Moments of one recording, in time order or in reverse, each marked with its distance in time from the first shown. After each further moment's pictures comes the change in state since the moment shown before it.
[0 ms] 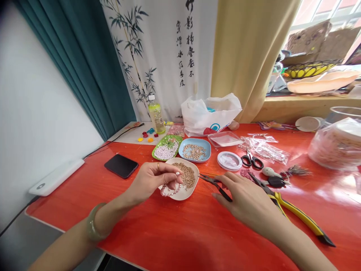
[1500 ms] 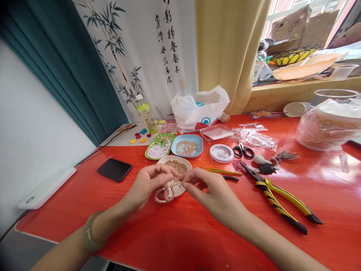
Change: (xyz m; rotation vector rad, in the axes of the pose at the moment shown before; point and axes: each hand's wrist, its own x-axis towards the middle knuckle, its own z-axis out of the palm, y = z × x) left_hand -0.001 -0.011 0.012 0.047 0.011 -0.156; right_hand 0.012 -0.048 -0.004 0.960 0.022 0.103
